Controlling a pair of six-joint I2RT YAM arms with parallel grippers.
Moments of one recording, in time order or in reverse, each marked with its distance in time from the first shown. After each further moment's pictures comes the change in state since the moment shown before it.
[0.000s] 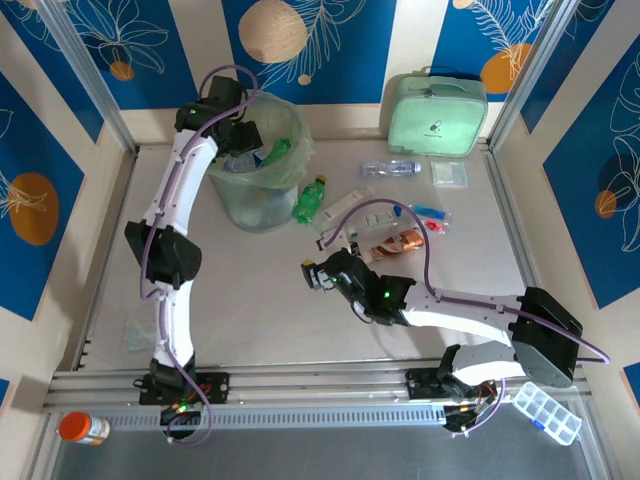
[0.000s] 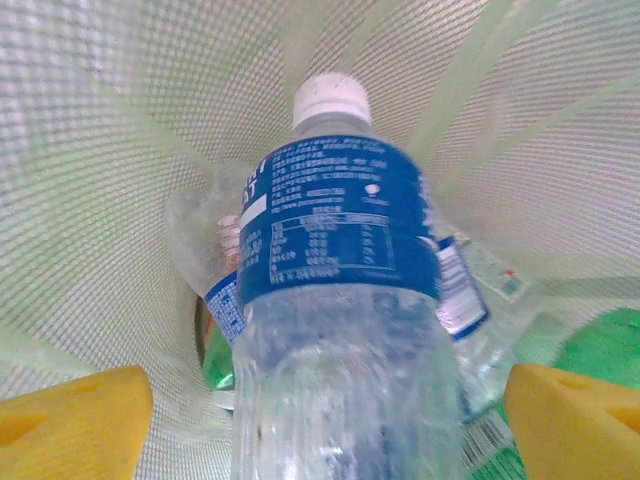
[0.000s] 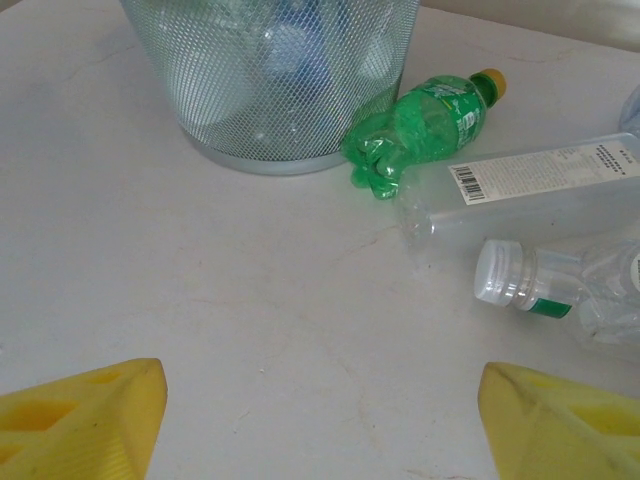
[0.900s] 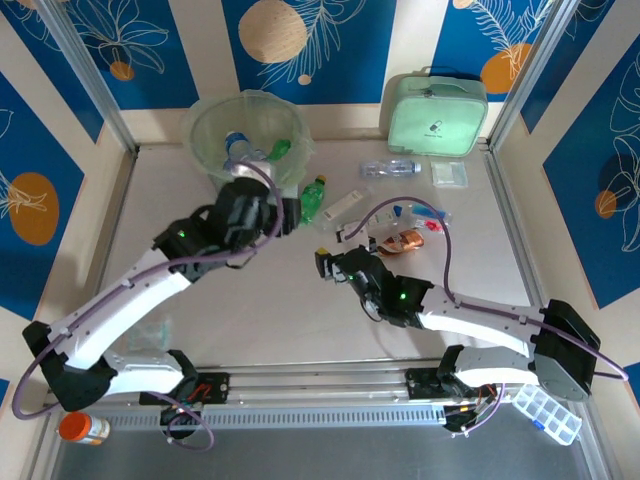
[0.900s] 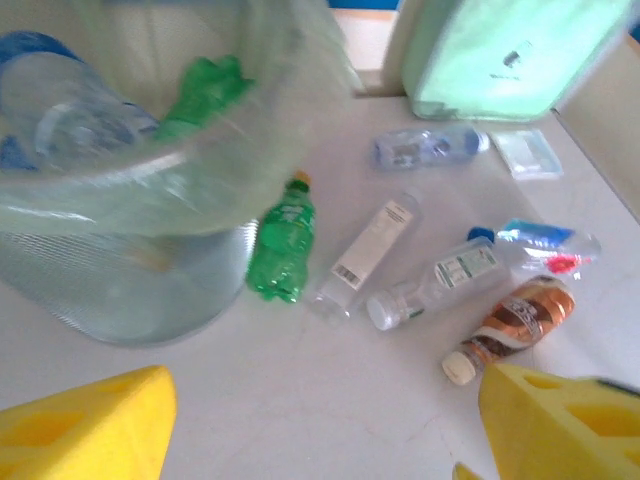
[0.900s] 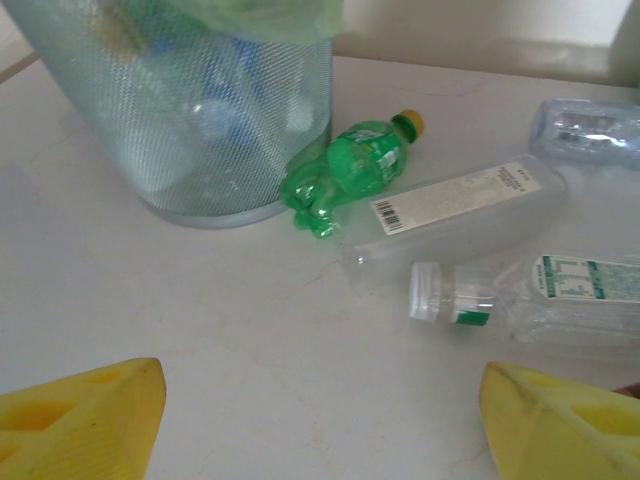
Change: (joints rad) left arm -0.595 -0.906 -1.111 0.575 -0.208 0.108; right arm -0.048 -0.119 -0.048 0.009 0.085 0.055
